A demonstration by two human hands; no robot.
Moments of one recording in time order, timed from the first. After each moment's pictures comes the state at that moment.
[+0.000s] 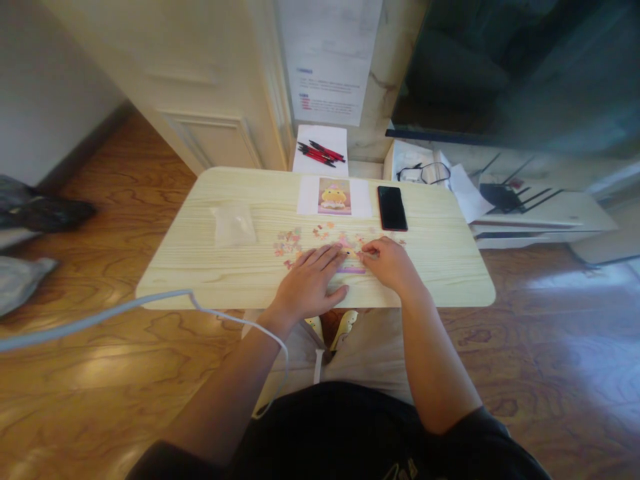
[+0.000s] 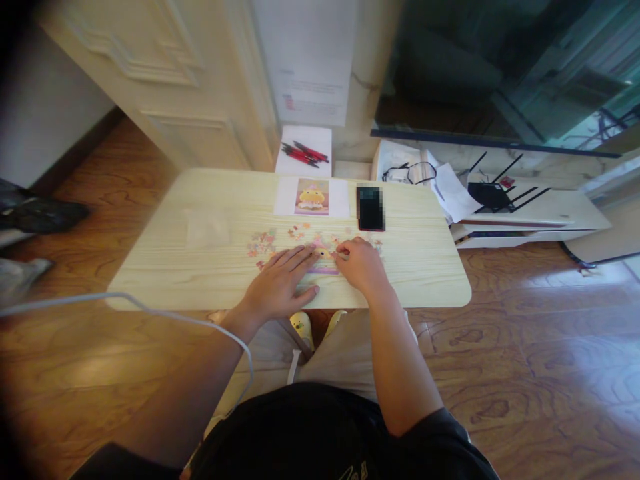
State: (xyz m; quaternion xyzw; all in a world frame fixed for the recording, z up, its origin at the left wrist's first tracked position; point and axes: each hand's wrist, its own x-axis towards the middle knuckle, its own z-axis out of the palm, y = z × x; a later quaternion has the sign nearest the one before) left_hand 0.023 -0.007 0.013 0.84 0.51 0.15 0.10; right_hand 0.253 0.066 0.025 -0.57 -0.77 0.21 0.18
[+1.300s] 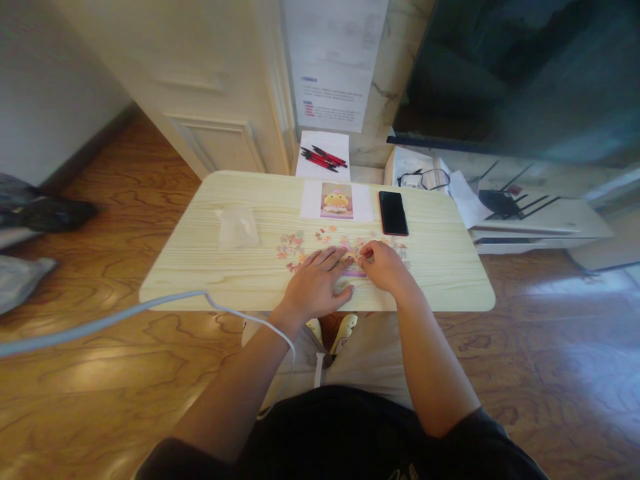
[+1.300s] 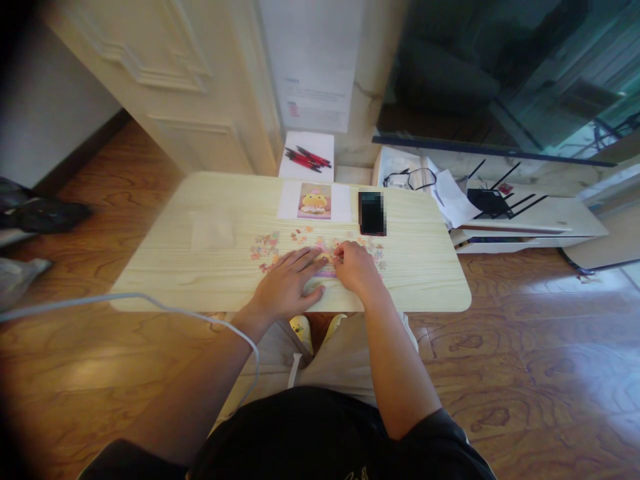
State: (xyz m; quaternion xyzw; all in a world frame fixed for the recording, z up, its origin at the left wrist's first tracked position) left_hand 0.033 -0.003 0.016 0.83 0.52 0.17 0.10; right_hand 0.239 0.069 0.024 -0.58 -0.76 0.23 0.15
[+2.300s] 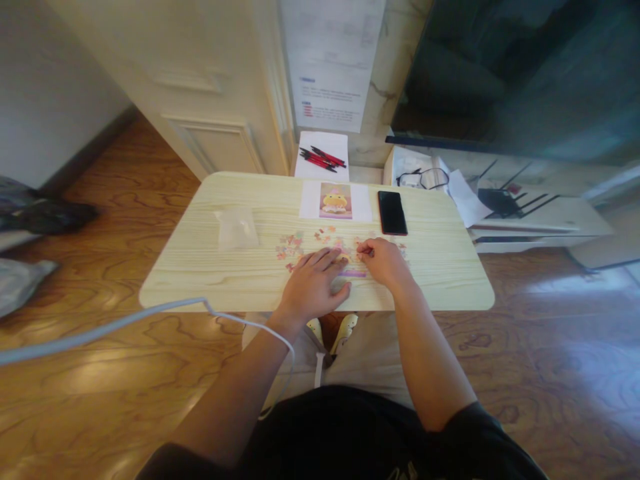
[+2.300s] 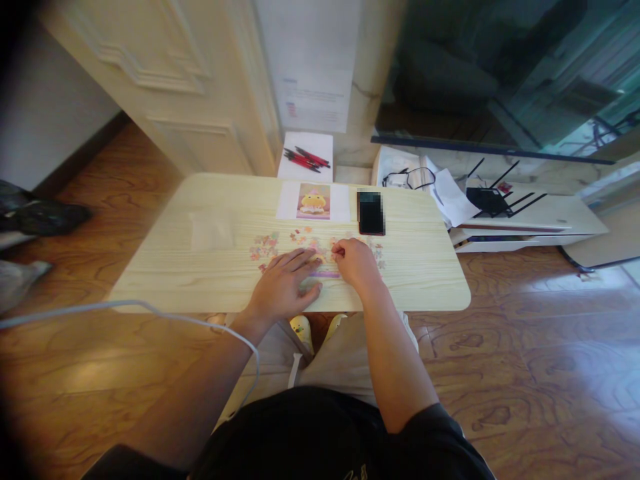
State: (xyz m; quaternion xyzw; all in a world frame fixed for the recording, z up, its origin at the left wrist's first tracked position) left_hand 0.033 -0.008 0.016 0.81 0.54 0.19 0.09; right_hand 0.238 0.079 0.022 -0.58 -0.75 0.25 0.18
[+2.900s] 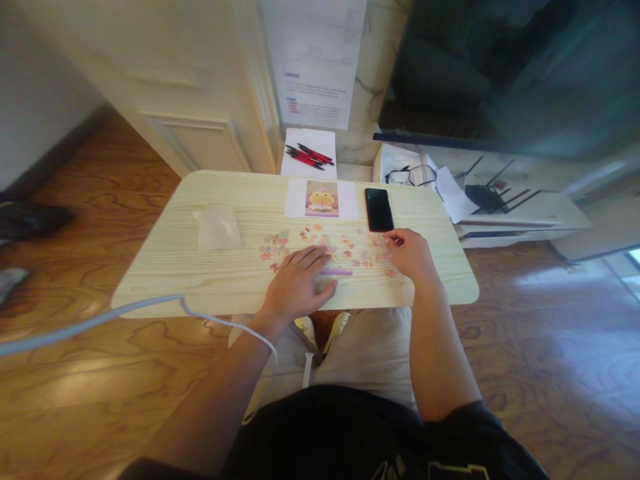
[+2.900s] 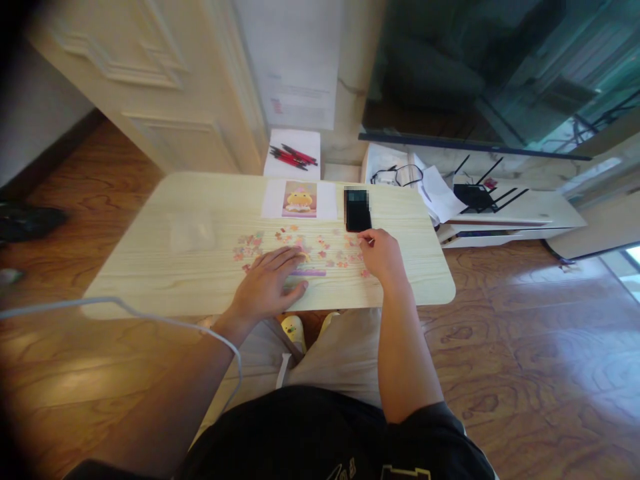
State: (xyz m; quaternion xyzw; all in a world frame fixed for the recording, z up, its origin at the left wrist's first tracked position) left_hand 0.031 -0.003 0.014 0.82 0.54 0.20 0.10; right_hand 0.317 0.088 0.034 -0.64 -0.69 0.19 0.27
